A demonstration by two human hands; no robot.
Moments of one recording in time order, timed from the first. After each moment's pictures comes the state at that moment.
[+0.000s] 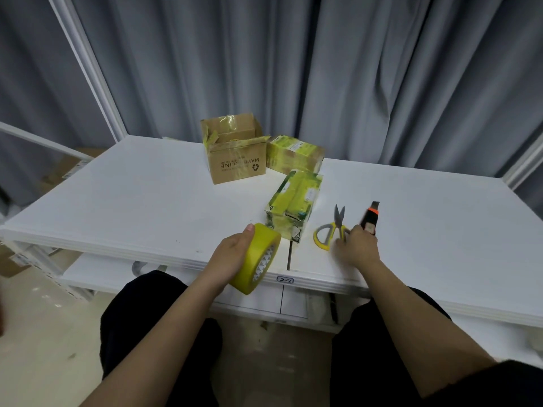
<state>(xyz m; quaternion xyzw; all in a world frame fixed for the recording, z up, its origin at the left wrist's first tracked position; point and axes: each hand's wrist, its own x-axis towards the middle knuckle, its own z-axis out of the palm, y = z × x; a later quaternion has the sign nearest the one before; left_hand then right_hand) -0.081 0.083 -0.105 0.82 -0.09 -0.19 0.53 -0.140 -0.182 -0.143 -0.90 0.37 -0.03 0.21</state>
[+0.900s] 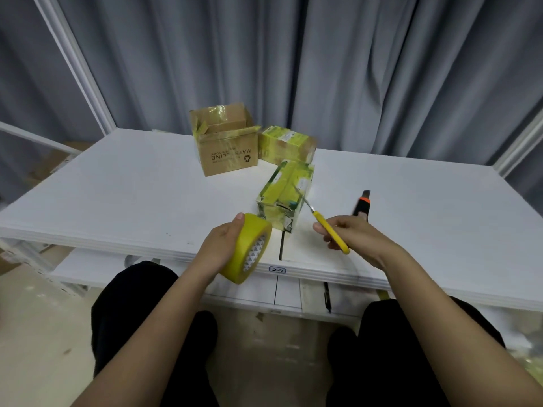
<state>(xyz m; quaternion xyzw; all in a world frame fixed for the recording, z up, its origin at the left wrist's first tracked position) -0.078 0.078 -0.107 0.86 -0.09 -0.16 0.48 -0.183 -0.166 -0.085 -0.79 0.20 0.03 0.58</state>
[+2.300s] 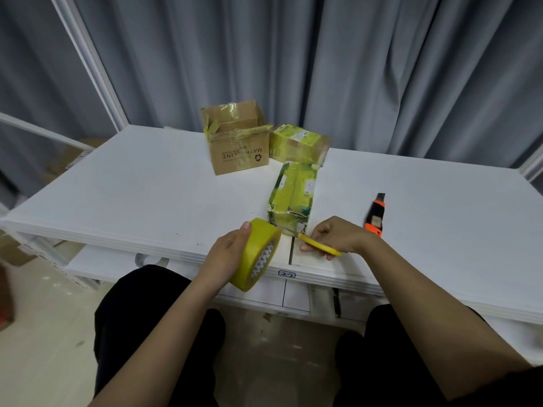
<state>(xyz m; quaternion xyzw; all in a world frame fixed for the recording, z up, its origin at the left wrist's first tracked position) -0.088 0.088 -0.113 0.83 -0.10 -0.14 0.53 -0.124 -0.159 -0.107 -0.87 0.16 0.18 0.43</state>
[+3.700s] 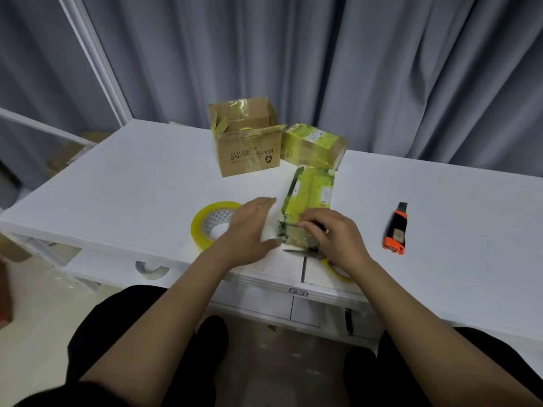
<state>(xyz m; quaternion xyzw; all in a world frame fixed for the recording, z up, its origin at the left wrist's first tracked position) -0.005 0.066 -0.128 0.87 -0.41 0.01 0.27 -0.097 -0.127 -0.128 -0.91 -0.05 -0.27 0.30</state>
